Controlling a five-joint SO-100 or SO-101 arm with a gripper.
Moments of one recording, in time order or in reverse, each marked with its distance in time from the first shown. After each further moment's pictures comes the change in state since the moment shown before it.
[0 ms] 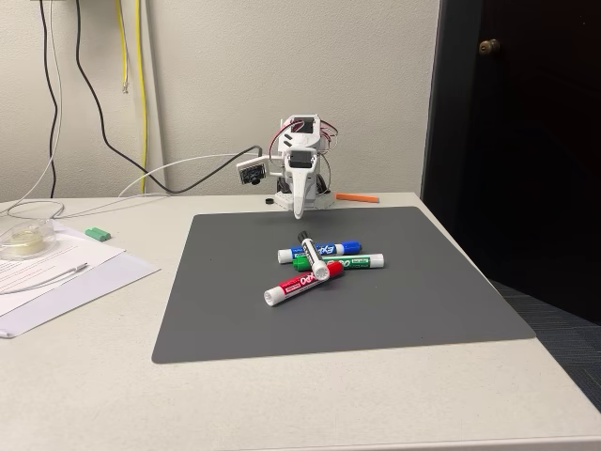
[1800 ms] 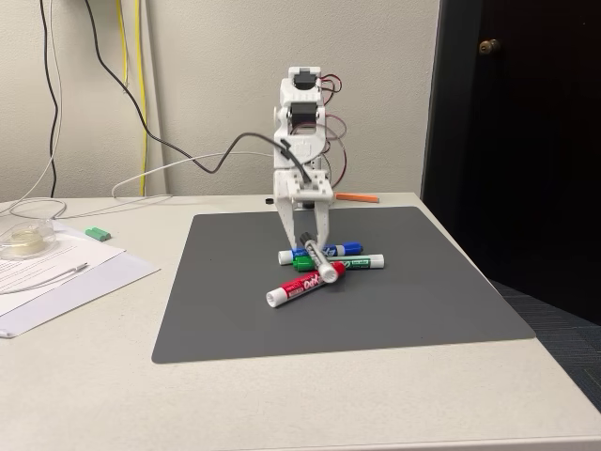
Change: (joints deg) arm -2.5 -109.8 -92.5 18.6 -95.4
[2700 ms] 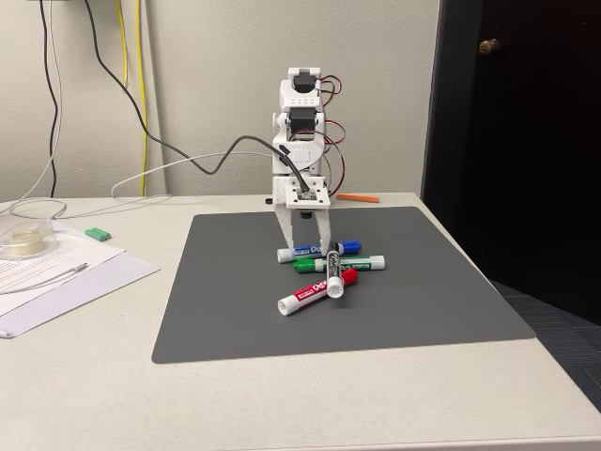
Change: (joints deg) arm -0.3 -0.9 0.1 0.8 1.1
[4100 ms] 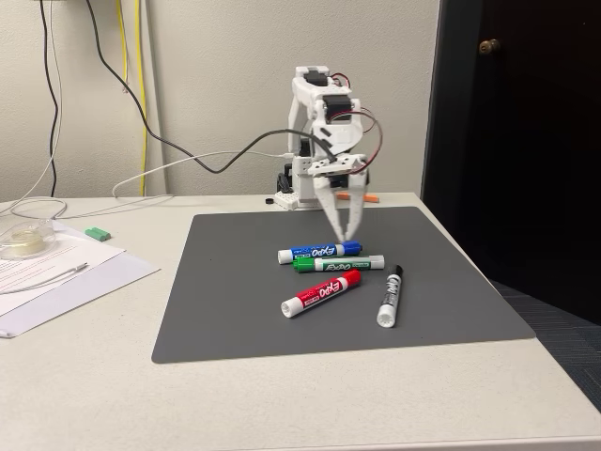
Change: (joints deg) arm -14.2 2.5 -1.8 -9.8 33.3
